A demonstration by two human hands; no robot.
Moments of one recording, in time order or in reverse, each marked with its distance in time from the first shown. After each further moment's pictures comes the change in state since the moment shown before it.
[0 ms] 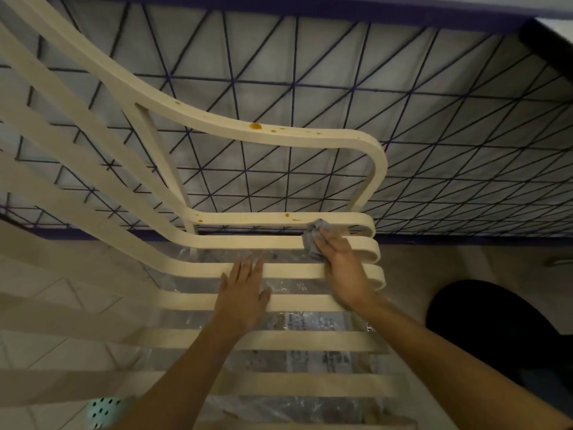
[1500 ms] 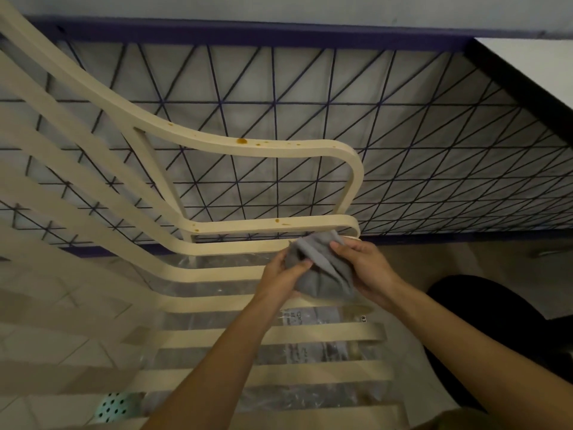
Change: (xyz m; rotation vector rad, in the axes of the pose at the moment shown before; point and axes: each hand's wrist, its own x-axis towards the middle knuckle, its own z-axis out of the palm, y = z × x) left_hand -0.020 0.106 -0.053 -1.450 -0.062 -0.243; right_hand -0.035 -0.049 -0.101 1.249 -0.032 0.549
